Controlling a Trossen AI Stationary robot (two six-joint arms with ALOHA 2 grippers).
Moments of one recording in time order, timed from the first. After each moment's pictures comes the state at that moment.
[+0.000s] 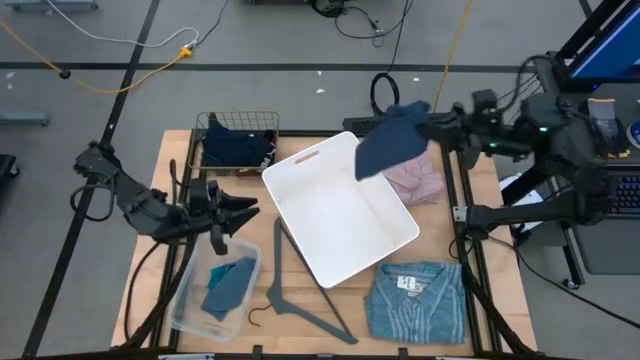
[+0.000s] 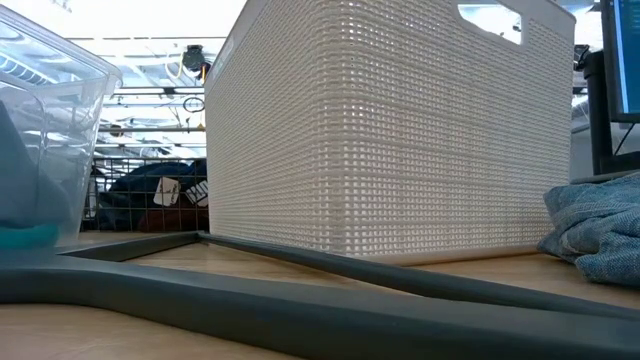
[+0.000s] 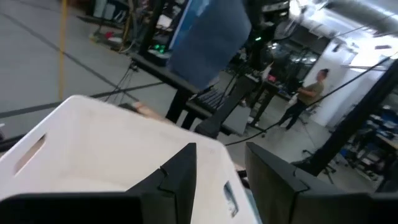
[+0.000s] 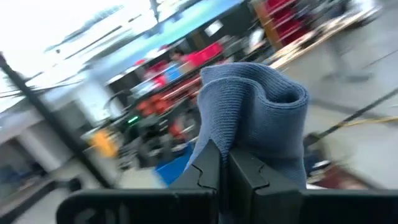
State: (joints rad) left arm -0.64 0.96 1.03 -0.10 -0.93 -0.52; right arm -0.24 0.95 1.54 -0.45 -0.09 0.54
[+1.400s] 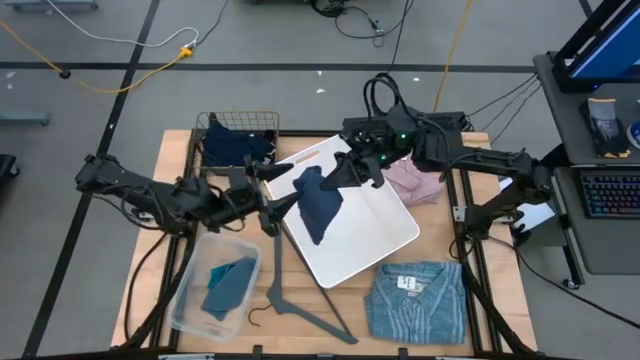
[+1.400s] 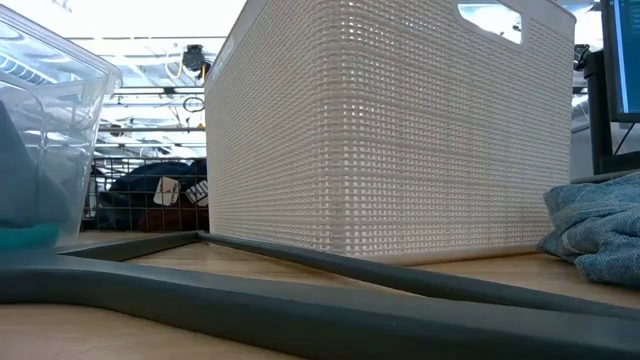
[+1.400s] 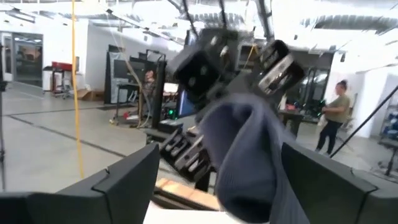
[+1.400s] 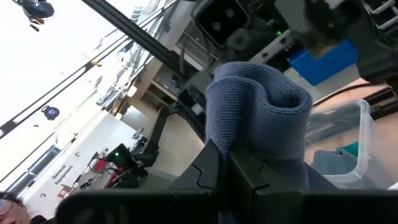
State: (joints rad) left arm -0.31 1.21 1.03 0.48 -0.66 0.02; right arm -0.19 1.49 1.54 0.11 -0.76 0.93
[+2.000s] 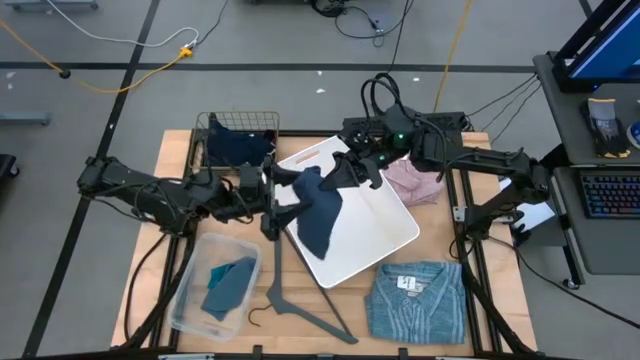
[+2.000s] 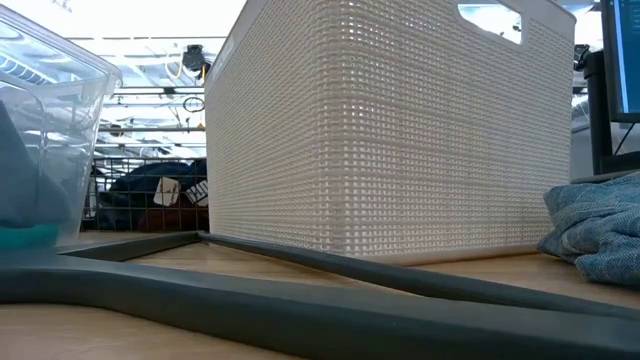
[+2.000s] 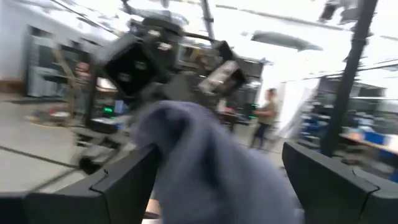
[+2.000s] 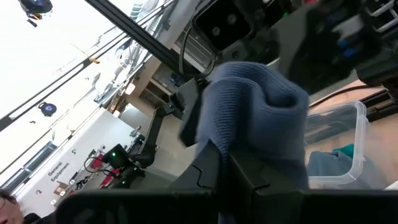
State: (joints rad) left arm -0.22 1.24 1.03 0.52 -0.33 -0.12; right arm -0.20 1.50 1.54 0.11 -0.76 0.90
